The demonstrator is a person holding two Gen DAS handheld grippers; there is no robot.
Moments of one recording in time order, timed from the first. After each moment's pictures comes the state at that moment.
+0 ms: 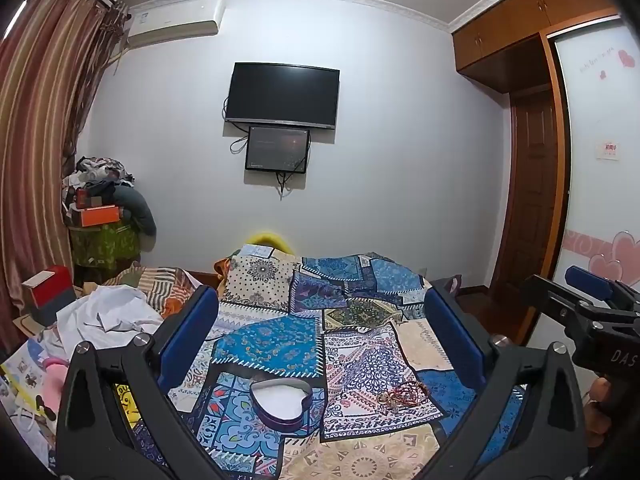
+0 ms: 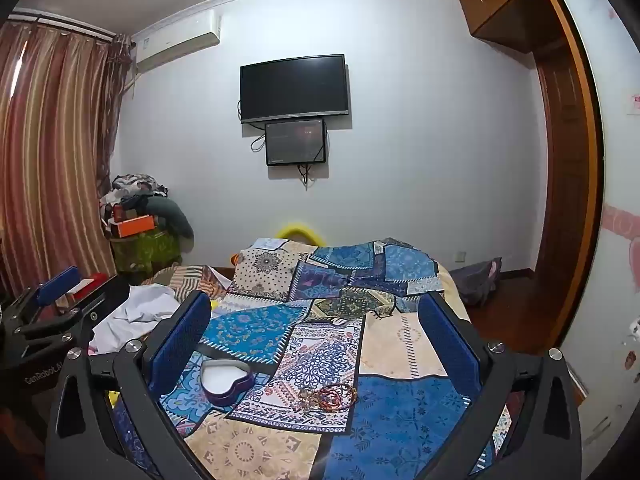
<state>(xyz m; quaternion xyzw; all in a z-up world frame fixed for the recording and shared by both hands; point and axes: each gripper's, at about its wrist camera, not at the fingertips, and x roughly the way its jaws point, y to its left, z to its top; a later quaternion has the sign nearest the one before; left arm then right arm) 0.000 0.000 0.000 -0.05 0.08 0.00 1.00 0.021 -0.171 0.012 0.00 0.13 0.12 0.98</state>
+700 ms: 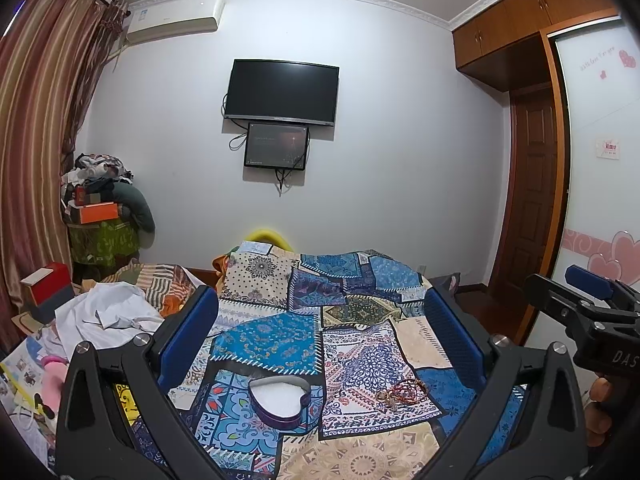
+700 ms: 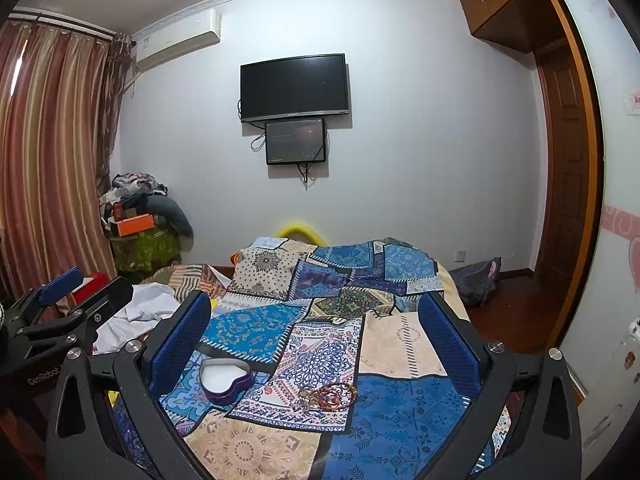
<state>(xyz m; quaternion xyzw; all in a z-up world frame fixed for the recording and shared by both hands) 0.000 -0.001 0.000 -0.05 0.08 0.00 1.00 0.022 -0.172 0.015 0.00 0.13 0.13 0.98</state>
